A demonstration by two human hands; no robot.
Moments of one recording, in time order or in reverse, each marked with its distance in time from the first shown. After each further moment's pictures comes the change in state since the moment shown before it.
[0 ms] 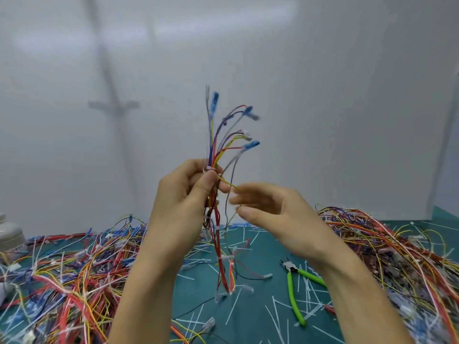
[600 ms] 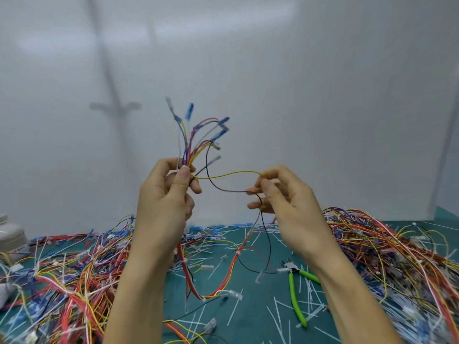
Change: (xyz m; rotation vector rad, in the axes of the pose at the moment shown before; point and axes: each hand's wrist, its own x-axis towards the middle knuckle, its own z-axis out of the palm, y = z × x) left_hand 0.008 -0.014 -0.014 -0.121 0.163 -0.068; right_hand 0.008 0.009 0.003 0.005 0.317 -0.170
